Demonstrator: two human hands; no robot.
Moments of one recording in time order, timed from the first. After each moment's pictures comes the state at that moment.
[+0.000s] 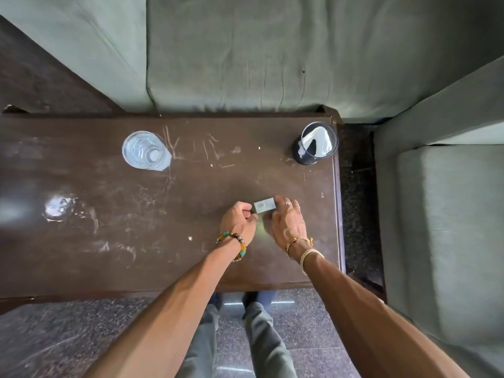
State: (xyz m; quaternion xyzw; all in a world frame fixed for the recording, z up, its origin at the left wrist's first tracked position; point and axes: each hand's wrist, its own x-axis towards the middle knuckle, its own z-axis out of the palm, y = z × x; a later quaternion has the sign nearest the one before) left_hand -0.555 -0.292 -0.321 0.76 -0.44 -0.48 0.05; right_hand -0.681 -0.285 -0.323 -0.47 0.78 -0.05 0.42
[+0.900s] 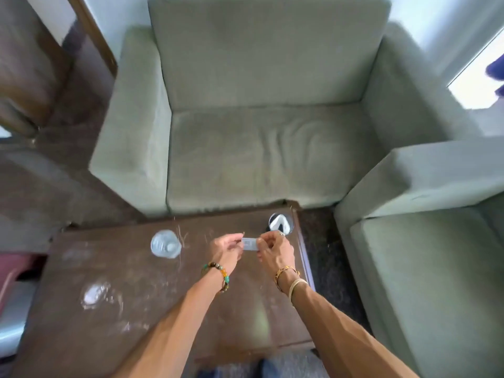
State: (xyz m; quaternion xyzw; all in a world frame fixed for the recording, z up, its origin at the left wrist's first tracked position) left_hand -0.563 -0.347 -0.121 0.68 -0.34 -0.58 0.29; right_hand -0.689 -0.325 -0.124 -0.35 0.77 -0.30 0.45
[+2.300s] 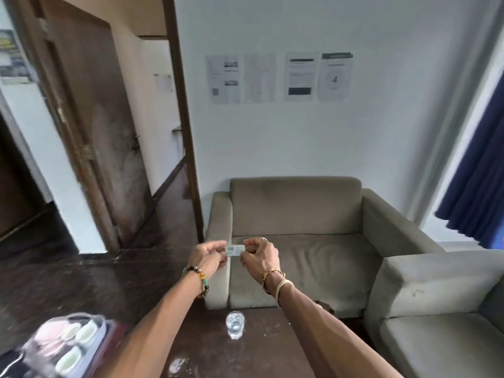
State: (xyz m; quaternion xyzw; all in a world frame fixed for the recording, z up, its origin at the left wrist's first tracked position) left_hand -0.319 -0.230 0.241 0.58 -0.45 -0.48 0.48; right_hand -0.460 -0.210 0.243 -0.54 0.64 -0.43 0.32
